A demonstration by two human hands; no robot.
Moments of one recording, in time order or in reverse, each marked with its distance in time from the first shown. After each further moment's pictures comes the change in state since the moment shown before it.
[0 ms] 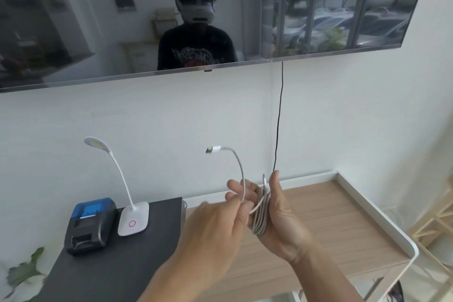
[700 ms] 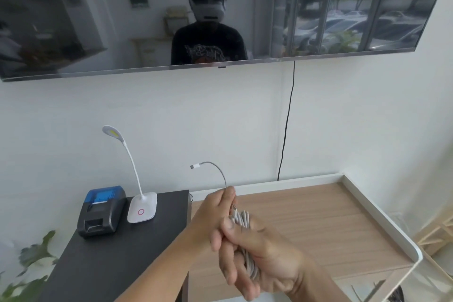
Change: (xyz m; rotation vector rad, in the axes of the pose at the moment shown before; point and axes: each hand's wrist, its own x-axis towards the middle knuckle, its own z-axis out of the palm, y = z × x) left_hand 0.008 -0.048 0.042 -0.861 -0.014 -0.509; right_hand -0.048 0.028 0.062 -0.295 -0.440 0.248
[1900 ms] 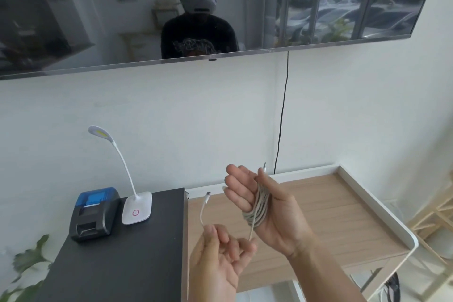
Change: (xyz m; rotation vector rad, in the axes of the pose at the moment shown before) left_hand -0.071 -0.010 0.034 -1.038 0.183 -0.148; right_hand 0.018 -0.016 -0.055 0.496 0.330 -0.363
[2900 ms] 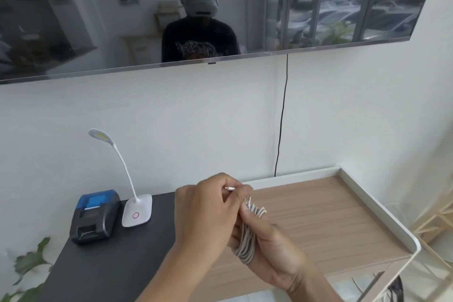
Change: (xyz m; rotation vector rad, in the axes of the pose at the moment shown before) left_hand 0.023 0.064 0.063 1.537 0.027 0.680; right_hand -0.025 0.032 -0.010 -0.270 -0.126 0.151
